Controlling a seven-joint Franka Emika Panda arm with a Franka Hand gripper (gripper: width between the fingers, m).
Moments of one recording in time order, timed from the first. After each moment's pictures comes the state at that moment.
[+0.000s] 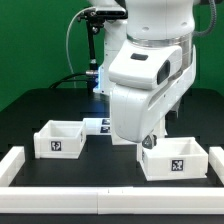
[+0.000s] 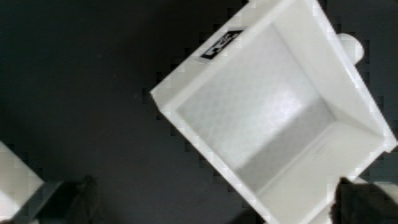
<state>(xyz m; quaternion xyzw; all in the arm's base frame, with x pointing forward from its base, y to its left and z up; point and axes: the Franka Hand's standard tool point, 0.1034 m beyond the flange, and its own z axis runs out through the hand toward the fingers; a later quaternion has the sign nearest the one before) 0.592 0.034 0.084 -0.87 -0.47 0.09 0.09</state>
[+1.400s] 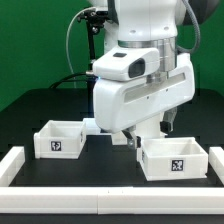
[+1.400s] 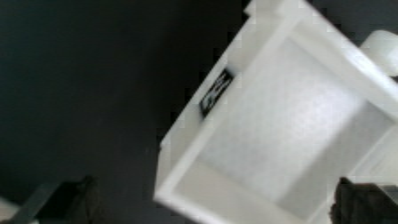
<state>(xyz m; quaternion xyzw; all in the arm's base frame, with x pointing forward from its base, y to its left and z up) 0.554 0.022 0.052 -0.95 -0.31 -0.01 0.03</state>
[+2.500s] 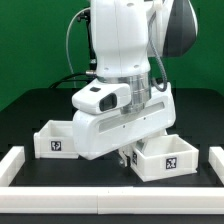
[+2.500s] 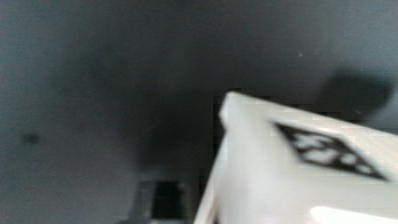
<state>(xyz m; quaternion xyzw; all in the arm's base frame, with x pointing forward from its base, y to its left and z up) 0.544 -0.008 0.009 -0.95 -0.31 -0.01 0.05</state>
